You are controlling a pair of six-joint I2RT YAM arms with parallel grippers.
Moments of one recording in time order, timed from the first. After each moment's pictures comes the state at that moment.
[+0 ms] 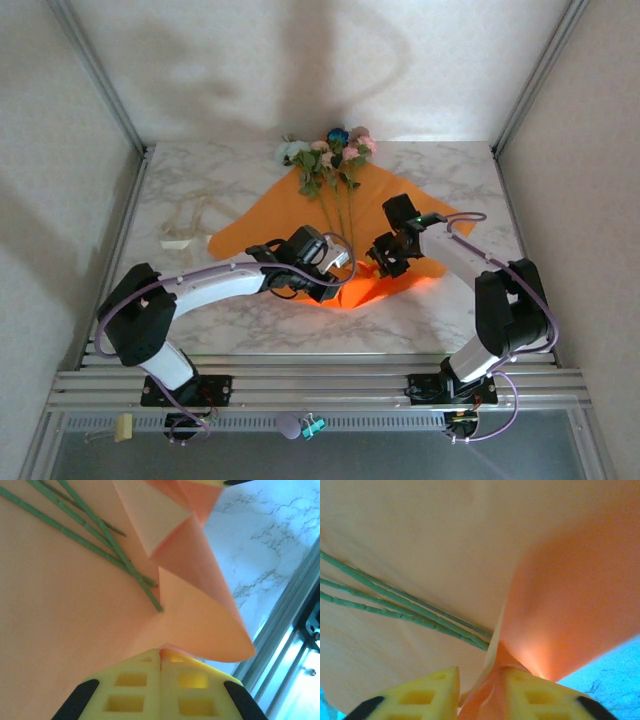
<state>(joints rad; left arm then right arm) -0.82 1.60 1.02 -0.37 0.35 -0.29 0.42 1.58 1.05 -0.74 -0.28 1.38</state>
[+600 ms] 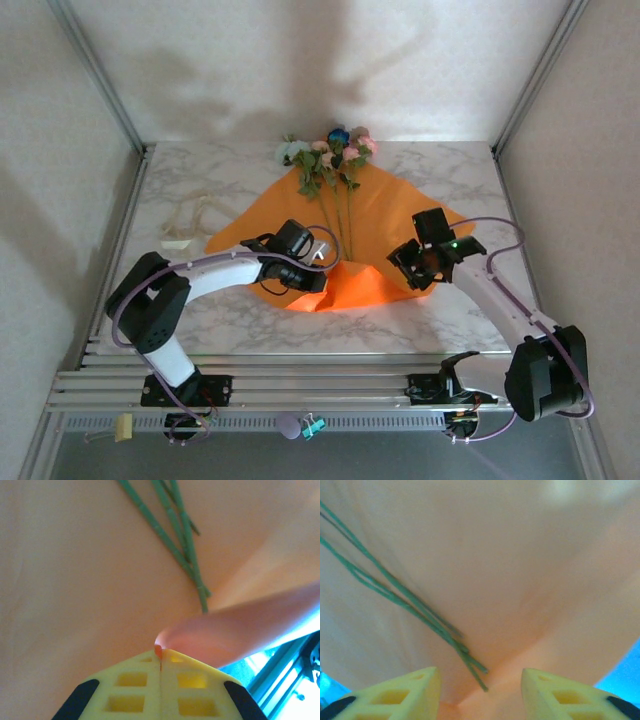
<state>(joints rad) -0.69 1.68 0.98 -0.35 0.42 -0.44 0.36 1.21 0.85 -0.78 -0.18 1.15</state>
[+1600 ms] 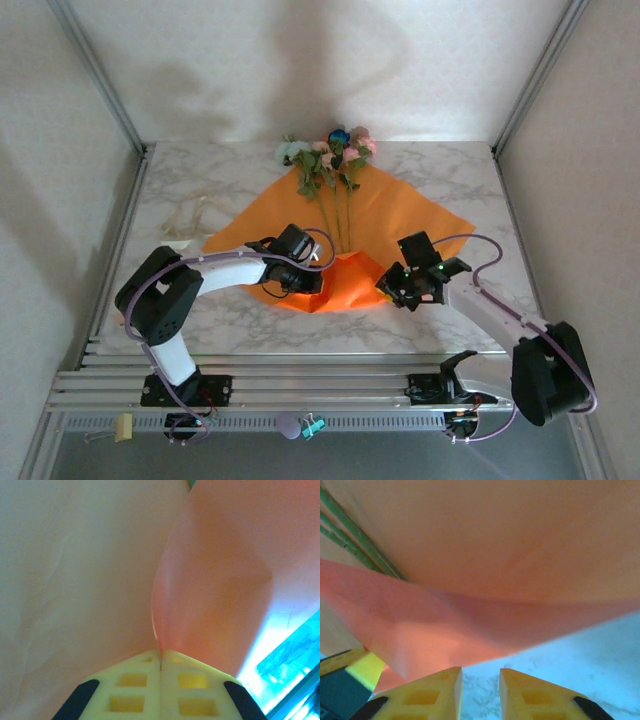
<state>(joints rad) -0.68 1.74 0.96 -0.31 0.35 -0.57 0.47 1.22 0.68 -0.59 -0.27 1.13</state>
